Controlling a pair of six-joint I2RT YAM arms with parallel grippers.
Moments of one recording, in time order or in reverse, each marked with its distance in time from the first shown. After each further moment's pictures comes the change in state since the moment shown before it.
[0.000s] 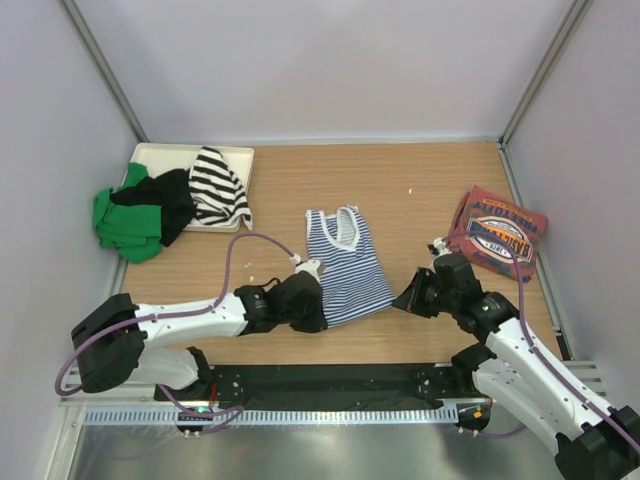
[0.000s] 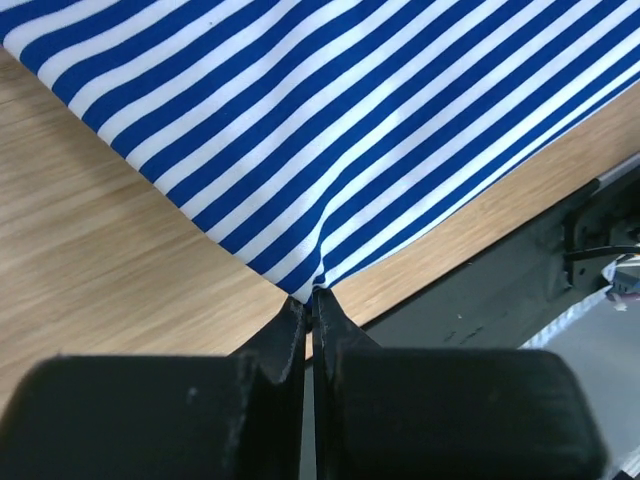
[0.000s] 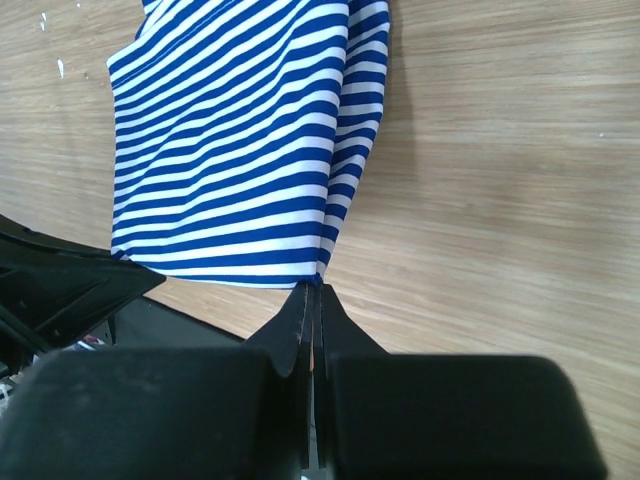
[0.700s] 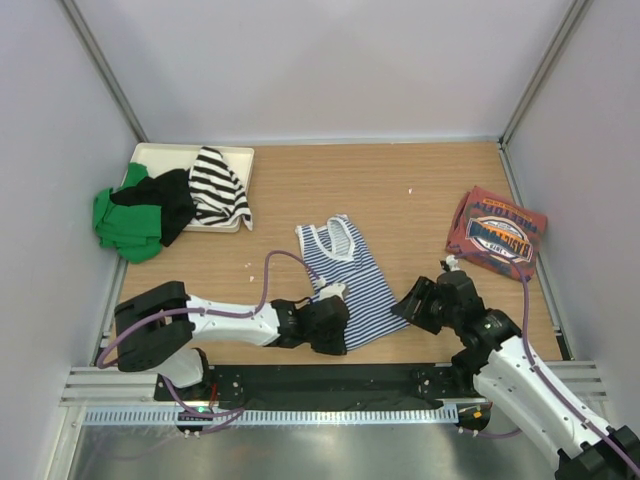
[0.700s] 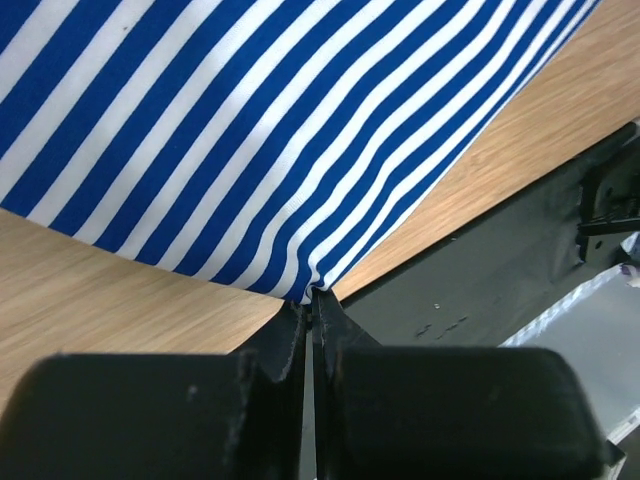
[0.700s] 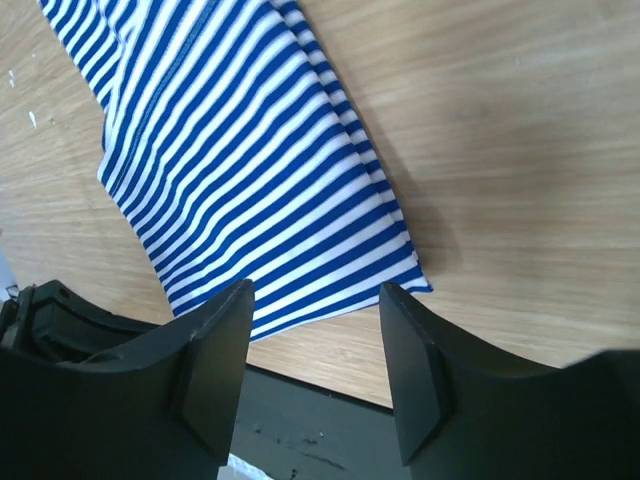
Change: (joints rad) left arm -0.178 0.227 0.070 0.076 0.002 -0.163; right arm 0.000 -0.147 -0.117 -0.037 0.081 0.148
